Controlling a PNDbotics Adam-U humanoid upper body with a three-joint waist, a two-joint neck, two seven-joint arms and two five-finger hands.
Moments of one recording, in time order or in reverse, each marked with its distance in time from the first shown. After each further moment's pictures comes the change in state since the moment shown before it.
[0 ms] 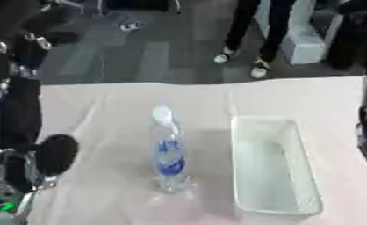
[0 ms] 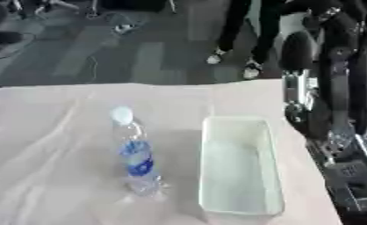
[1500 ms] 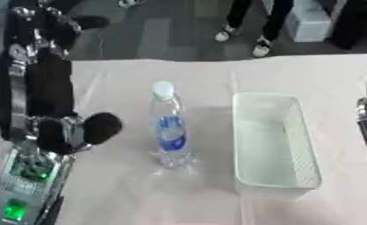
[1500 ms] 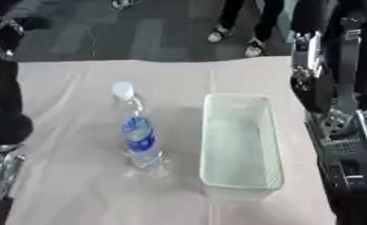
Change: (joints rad) left arm -0.019 0.032 -0.074 0.063 0.395 0.175 -0.129; right arm 0.001 0.048 -0.005 0.000 0.033 -0.001 0.056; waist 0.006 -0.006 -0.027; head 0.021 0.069
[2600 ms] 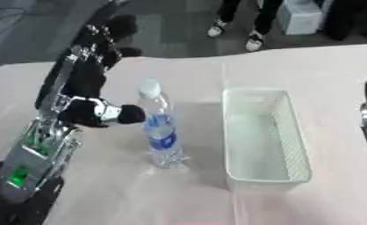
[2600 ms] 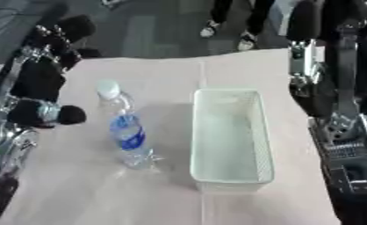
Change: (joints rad) left arm -0.085 0.091 -0.023 0.267 0.225 0.052 -0.183; right arm 0.010 0.000 0.013 0.000 -0.002 -0.005 0.032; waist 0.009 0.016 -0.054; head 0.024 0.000
